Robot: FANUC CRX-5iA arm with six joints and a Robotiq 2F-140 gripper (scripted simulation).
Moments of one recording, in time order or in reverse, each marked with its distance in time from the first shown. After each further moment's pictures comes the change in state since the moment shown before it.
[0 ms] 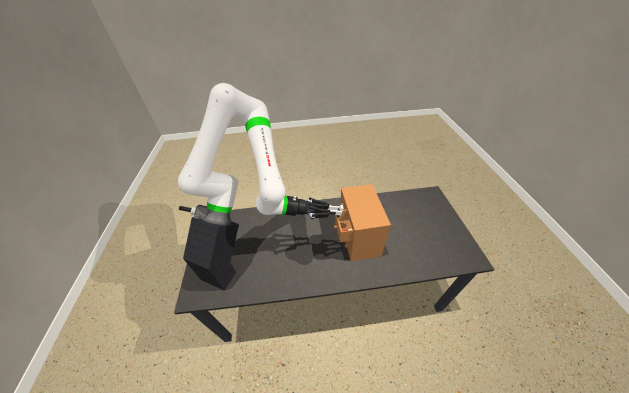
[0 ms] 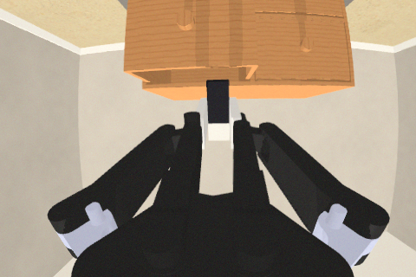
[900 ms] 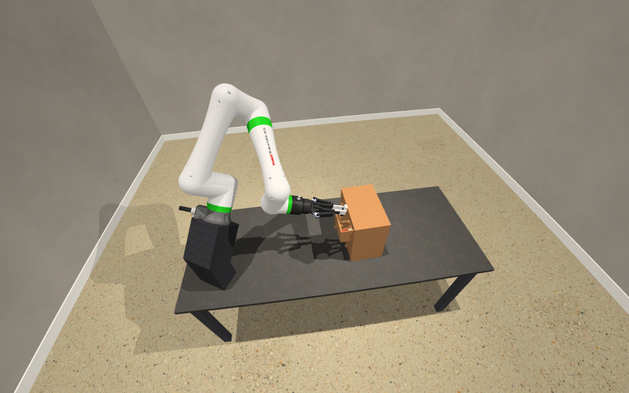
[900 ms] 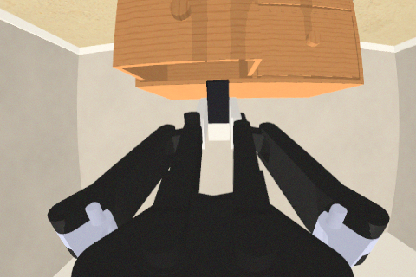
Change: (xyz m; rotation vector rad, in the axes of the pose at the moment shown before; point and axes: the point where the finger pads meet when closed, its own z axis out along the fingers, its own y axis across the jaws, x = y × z) arm -0.007 0.000 0.021 -0.001 0.000 0.000
